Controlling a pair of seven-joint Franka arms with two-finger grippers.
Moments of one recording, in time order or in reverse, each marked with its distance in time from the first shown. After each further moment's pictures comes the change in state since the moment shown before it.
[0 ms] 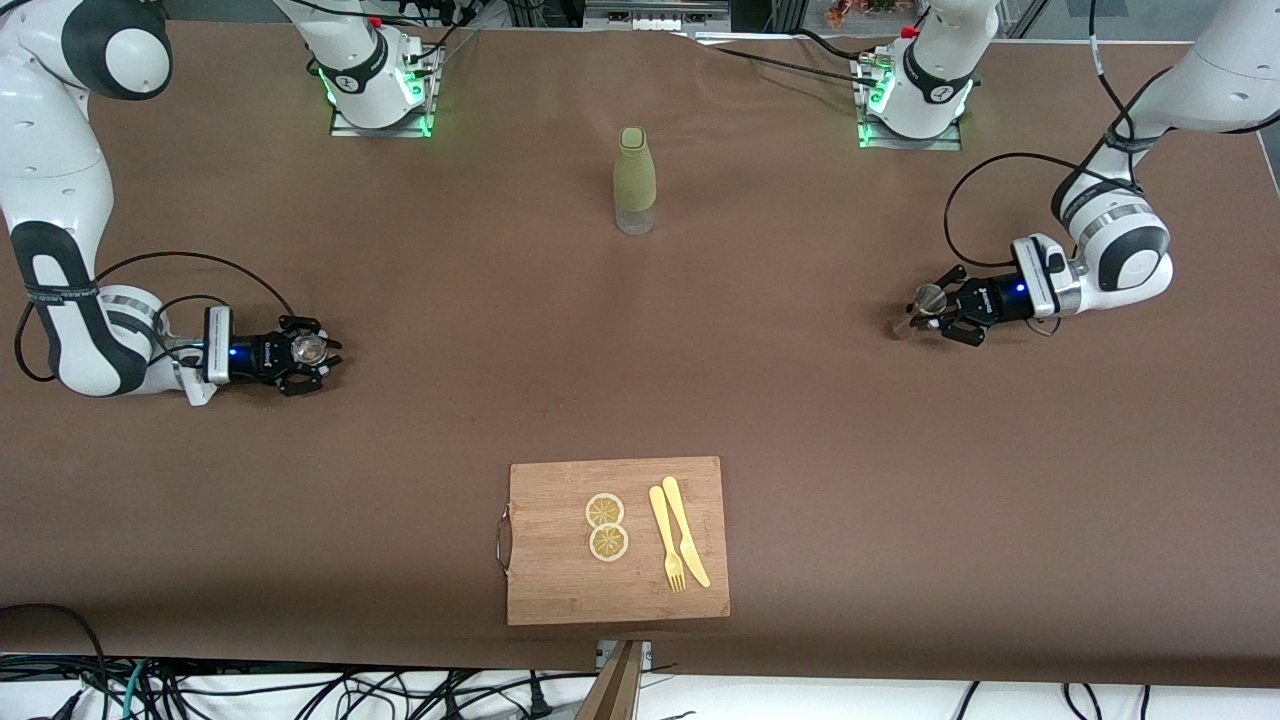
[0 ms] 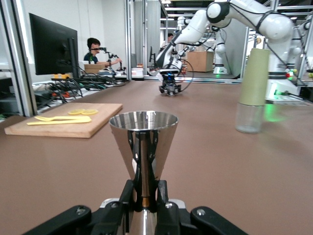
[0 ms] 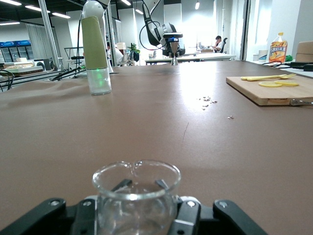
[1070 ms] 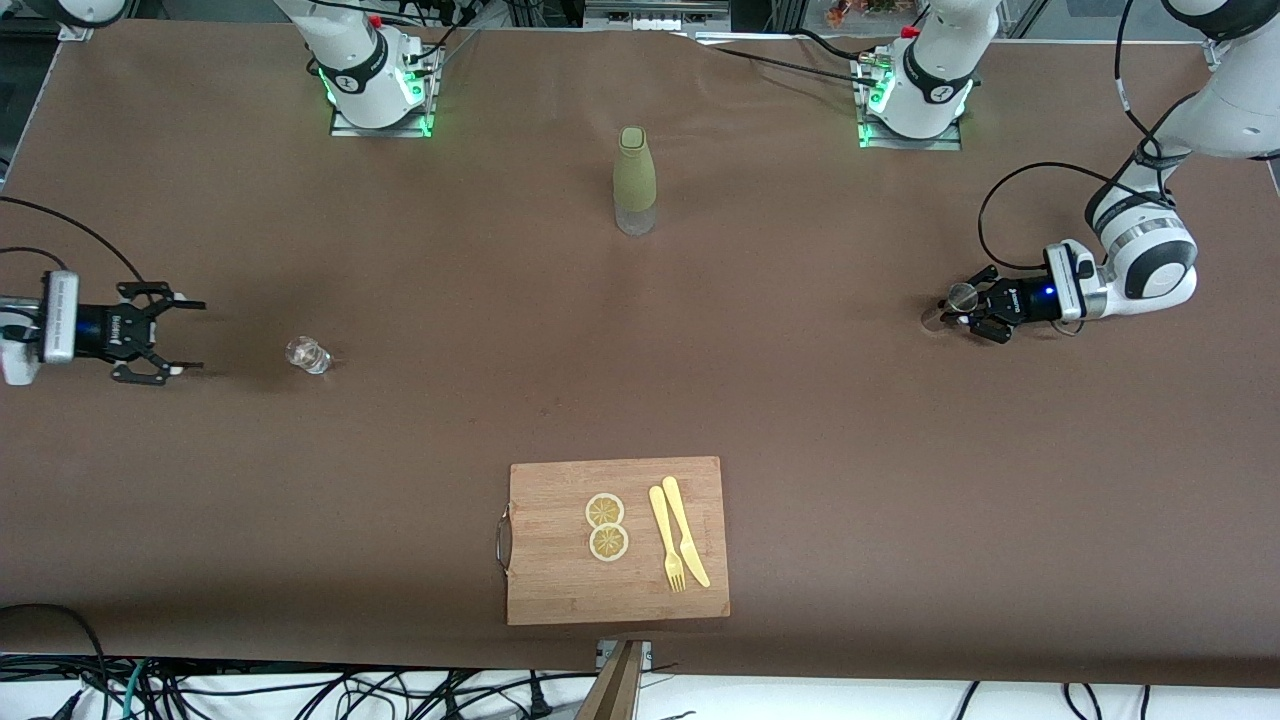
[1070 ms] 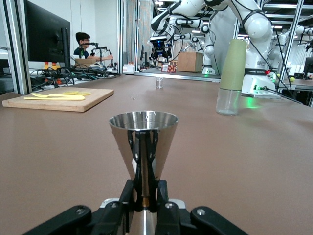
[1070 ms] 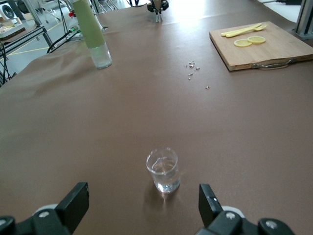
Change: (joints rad) left arm 0.023 0.156 0.110 0.158 0.129 -0.102 0.004; right arm -0.017 -0.323 -0.130 0.072 -0.201 -0.078 0.350
